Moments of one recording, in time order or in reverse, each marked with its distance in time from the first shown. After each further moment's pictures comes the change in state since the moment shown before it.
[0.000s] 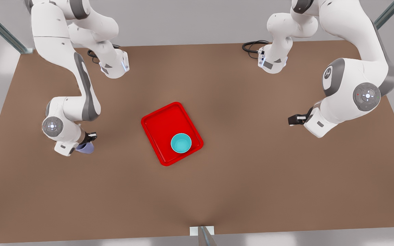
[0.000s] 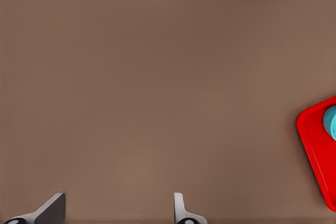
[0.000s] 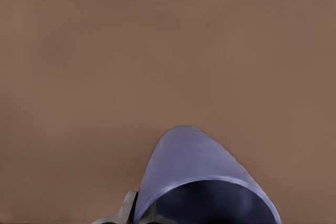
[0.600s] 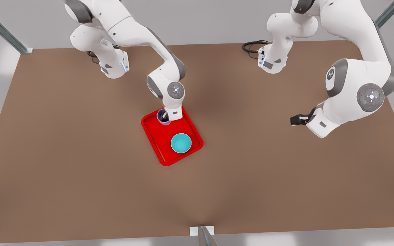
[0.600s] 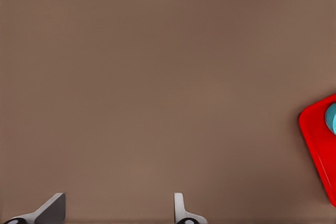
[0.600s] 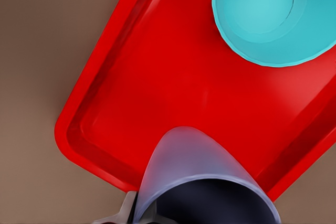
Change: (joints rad) left arm 0.014 0.001 0.002 0.000 -0.001 0.000 0.034; right arm 0.637 0.117 0.063 0.022 0.071 -0.050 -0.015
